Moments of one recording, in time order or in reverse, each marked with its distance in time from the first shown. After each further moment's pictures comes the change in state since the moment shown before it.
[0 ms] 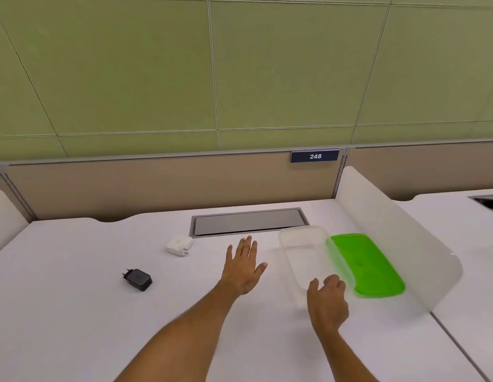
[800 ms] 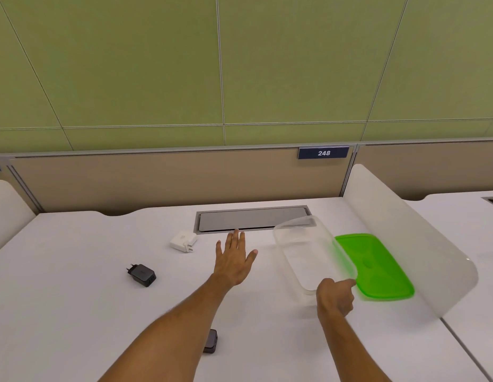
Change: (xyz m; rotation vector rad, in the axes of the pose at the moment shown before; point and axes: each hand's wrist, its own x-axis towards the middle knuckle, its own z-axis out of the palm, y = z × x) left_hand 0.013 -0.033 -0.003 -0.128 0.032 -0.183; right_hand 0.036 -0.015 0.013 0.255 -0.041 0.453
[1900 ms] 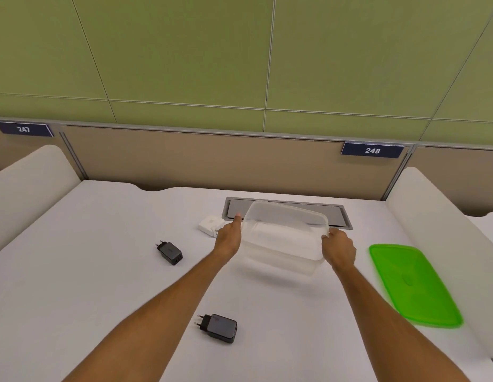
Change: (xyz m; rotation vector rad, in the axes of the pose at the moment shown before) left_hand 0.011 -0.053 -0.052 -0.871 0.130 -0.484; right_hand 0.017 -0.094 0.066 -0.433 -0.308 -0.670
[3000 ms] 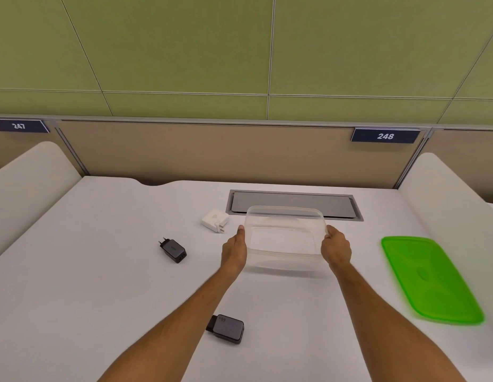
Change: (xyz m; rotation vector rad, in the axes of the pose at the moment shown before) left_hand -0.009 -0.035 0.021 -0.112 0.049 -0.114; right_hand 0.018 0.011 0.051 0.098 -0.043 0.010
